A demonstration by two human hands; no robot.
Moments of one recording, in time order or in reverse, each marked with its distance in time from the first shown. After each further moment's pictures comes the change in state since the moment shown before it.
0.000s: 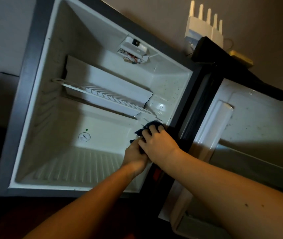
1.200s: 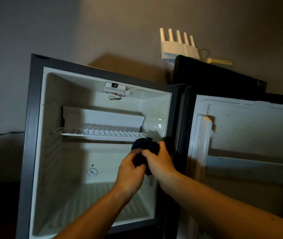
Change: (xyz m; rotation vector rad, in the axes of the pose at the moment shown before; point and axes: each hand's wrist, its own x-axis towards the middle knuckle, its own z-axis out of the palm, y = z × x) left_hand -0.006 0.051 -0.039 -0.048 -0.074 0.072; right_hand -0.005 -0.002 -0.018 2.244 0.365 0.883
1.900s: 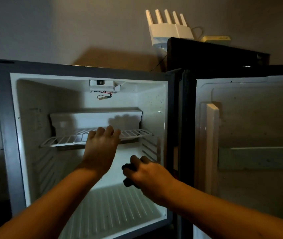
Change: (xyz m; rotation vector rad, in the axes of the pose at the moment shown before) left_hand 0.090 -0.002 -0.087 1.634 0.136 0.722; right_hand 0.005 0.035 0.012 -1.214 -0.327 -0.997
